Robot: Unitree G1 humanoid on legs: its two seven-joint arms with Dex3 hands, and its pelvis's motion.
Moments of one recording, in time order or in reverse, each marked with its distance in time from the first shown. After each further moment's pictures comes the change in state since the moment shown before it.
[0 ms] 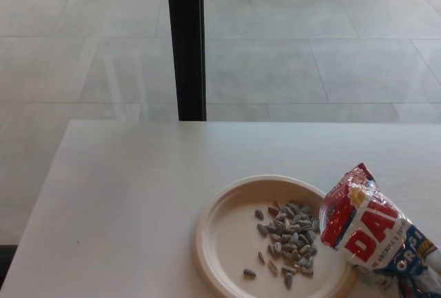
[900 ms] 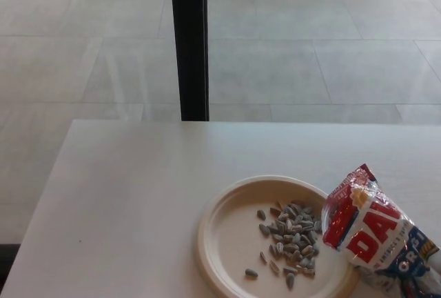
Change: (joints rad) left_arm -0.024 0.037 0.007 0.012 -0.005 0.121 0.022; right_arm 0.045 0.021 0.349 0.094 0.139 -0.207 -0.036
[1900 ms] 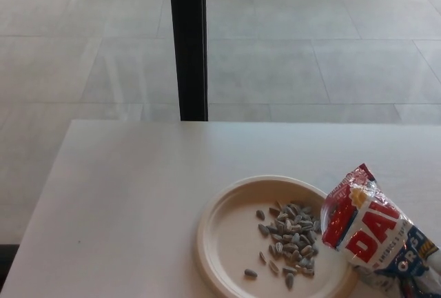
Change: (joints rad) left_arm -0.012 0.009 -0.016 -0.011 0.006 0.011 -0.003; right_arm 0.018 0.010 0.090 0.007 0.063 -0.077 0.017
